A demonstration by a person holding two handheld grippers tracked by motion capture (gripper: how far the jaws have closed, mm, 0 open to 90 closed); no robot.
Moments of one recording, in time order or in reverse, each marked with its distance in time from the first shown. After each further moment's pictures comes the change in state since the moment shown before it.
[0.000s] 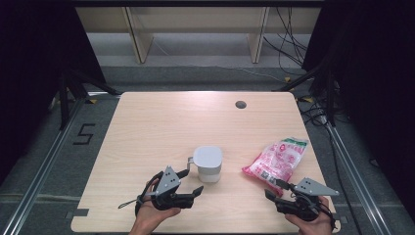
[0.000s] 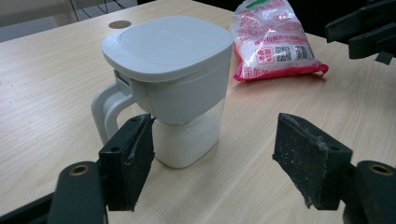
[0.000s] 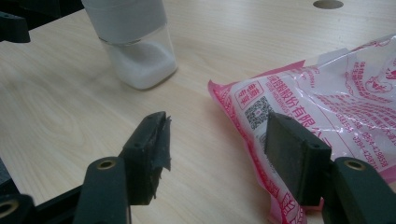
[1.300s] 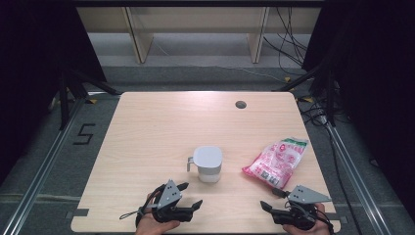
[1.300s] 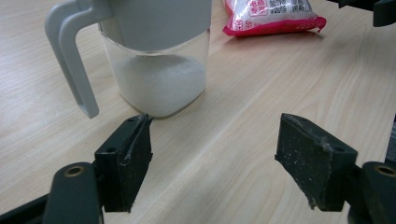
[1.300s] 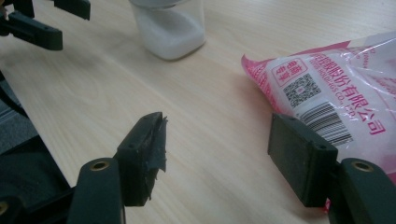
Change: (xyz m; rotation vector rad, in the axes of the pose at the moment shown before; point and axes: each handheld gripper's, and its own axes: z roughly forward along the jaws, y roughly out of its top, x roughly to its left) left arm -0.010 -0.039 0.003 0.056 -0.025 -0.005; right arm 0.020 -0.008 -0.002 0.115 0.077 -0.060
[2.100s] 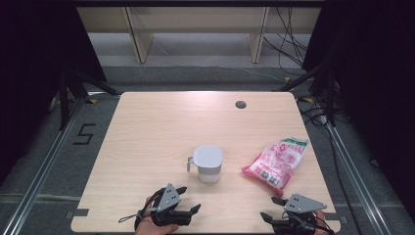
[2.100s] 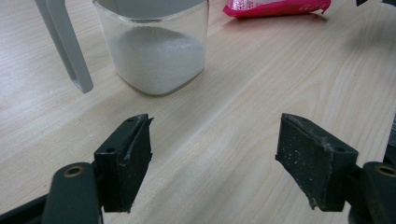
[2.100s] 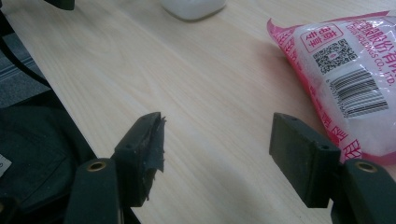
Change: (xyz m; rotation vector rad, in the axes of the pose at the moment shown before) left arm -0.002 -0.011 0.001 0.029 0.002 -0.015; right arm 0.011 -0.011 -0.003 0.100 0.018 -0.075
